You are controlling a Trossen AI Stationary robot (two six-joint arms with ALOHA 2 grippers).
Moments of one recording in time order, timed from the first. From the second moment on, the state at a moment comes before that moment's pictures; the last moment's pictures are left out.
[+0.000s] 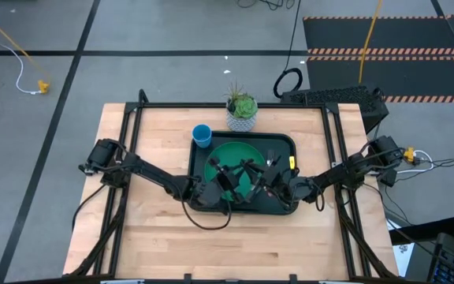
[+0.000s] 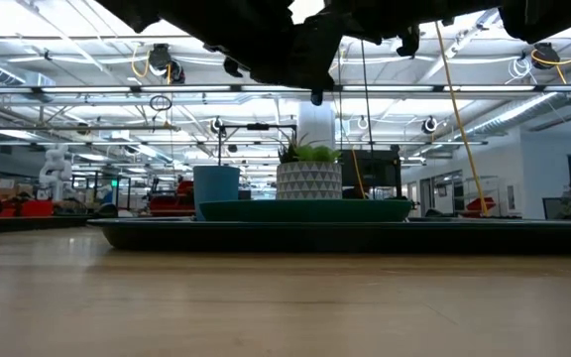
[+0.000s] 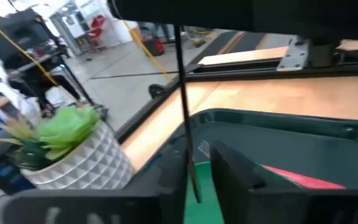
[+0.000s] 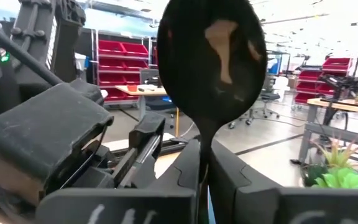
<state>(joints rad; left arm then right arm) -0.28 1.87 1.09 0.50 -0.91 0.12 0.35 1.61 0.70 1.12 0.95 -0.18</state>
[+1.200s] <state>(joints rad) -0.42 1.40 1.09 -0.27 -0.83 -0.25 0.25 1.13 0.70 -0.50 0.54 1.29</state>
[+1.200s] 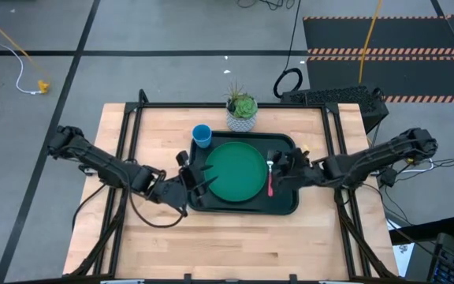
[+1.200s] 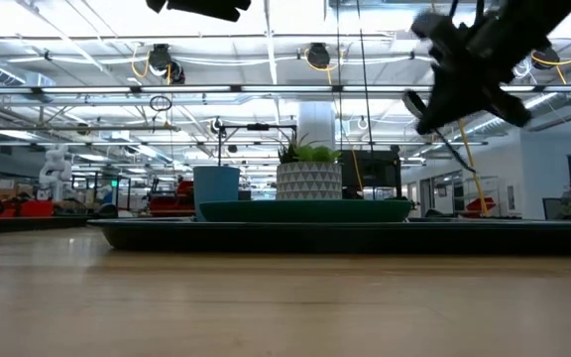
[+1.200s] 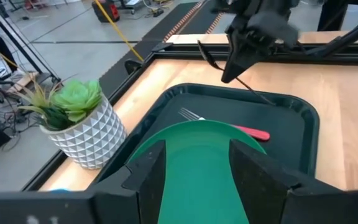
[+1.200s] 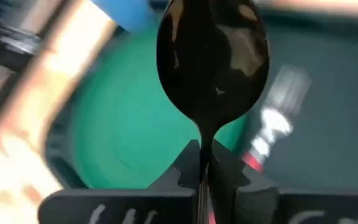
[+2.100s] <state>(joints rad) -0.44 1.40 1.09 -0.12 -0.83 -0.21 0.09 1.32 0.70 -0.70 0.23 1.58</state>
